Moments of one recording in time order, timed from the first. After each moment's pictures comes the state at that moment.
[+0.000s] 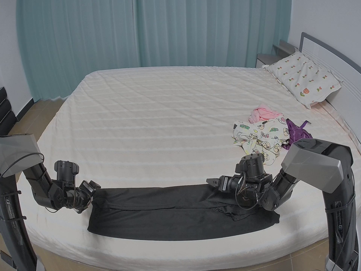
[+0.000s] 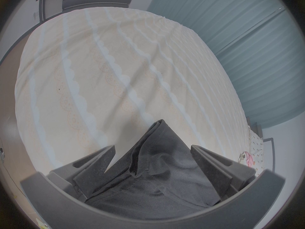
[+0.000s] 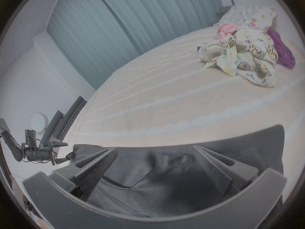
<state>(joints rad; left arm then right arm) 0.05 2.22 -0.63 -0.72 -0.03 -0.94 0.43 2.47 -1.01 -0.90 0.09 0.47</state>
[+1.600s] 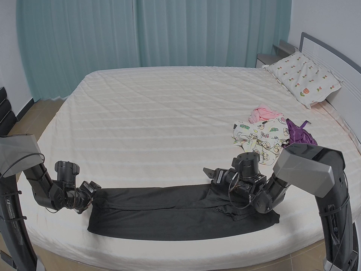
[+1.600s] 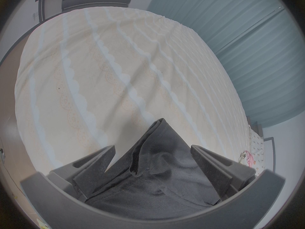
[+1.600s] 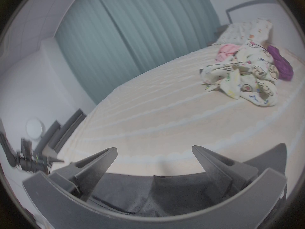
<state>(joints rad) 0.04 2.22 -0.63 -0.72 -0.03 -0.93 0.46 2.53 -1.08 -1.07 -0.05 0.46</state>
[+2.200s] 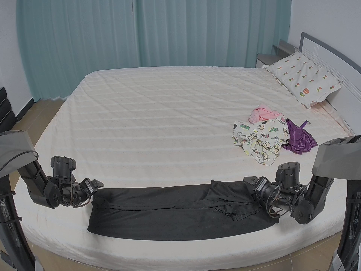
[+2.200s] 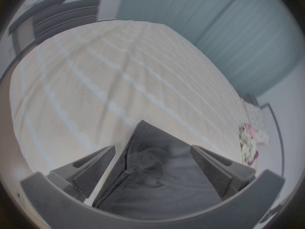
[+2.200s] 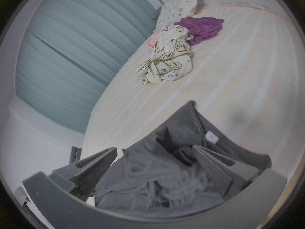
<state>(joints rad) 0.04 2.14 -0.61 -0.72 -0.08 -0.66 0.31 2.27 -0.53 -1.20 -0.04 0.90</state>
